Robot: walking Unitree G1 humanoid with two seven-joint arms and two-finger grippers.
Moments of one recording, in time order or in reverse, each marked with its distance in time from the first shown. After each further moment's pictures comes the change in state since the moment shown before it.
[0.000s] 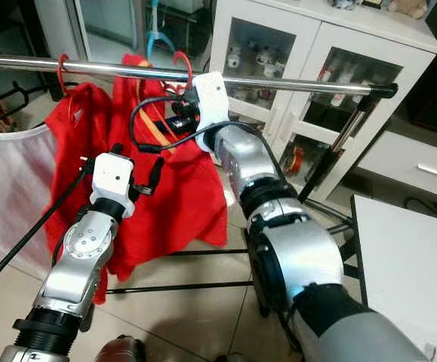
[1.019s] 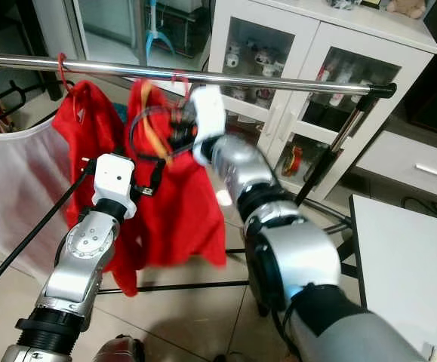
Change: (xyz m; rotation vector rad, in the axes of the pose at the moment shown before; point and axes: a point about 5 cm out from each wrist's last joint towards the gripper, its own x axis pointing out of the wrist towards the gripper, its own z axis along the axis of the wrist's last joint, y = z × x) left arm 0.000 -0.002 -0.003 -0.023 0.019 -0.001; right arm -0.001 0.001 -0.007 0.100 0.012 0.030
